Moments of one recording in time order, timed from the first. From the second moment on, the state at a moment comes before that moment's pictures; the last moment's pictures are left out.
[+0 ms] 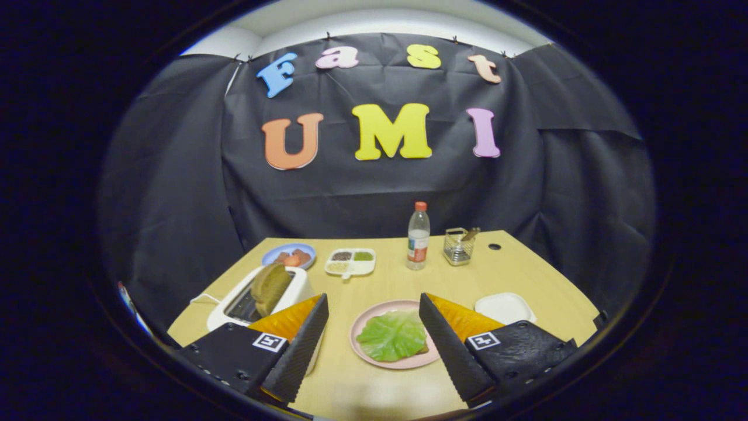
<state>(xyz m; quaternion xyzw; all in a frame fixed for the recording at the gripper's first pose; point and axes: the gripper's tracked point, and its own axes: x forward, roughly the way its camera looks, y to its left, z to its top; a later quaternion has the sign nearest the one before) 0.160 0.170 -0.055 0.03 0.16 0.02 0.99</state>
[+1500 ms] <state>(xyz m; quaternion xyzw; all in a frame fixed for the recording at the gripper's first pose) 0.257 0.315 -0.121 0.00 0.32 0.10 0.94</state>
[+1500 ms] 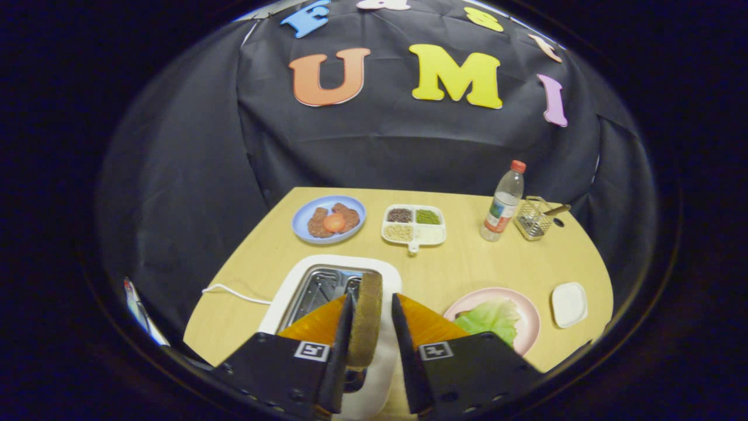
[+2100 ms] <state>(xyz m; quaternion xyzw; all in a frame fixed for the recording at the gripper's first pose) 0.217 0.303 -0.051 -0.03 0.25 0.09 0.96</state>
